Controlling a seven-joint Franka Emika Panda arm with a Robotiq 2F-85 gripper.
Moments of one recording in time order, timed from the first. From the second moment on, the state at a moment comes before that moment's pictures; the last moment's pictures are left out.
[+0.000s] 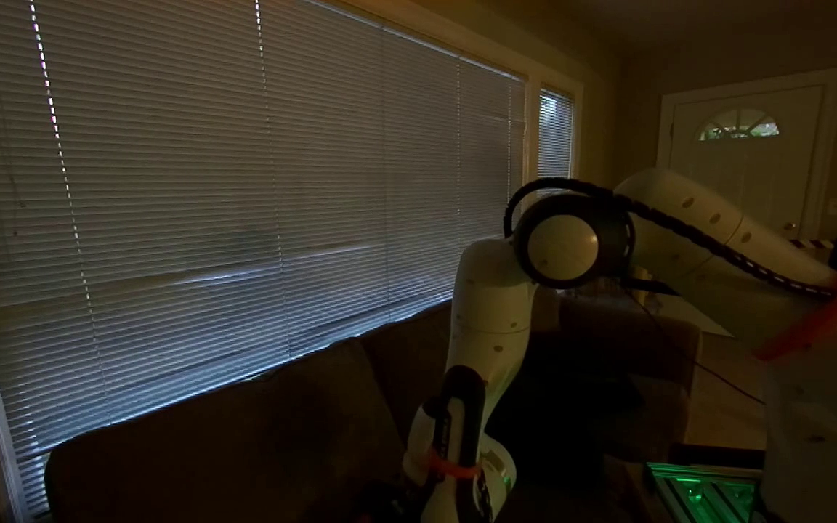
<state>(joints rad) -0.17 0.90 -0.02 -2.18 0.23 3.36 1.77</state>
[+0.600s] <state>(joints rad) -0.30 0.92 0.05 -2.18 0.27 3.36 1.72</state>
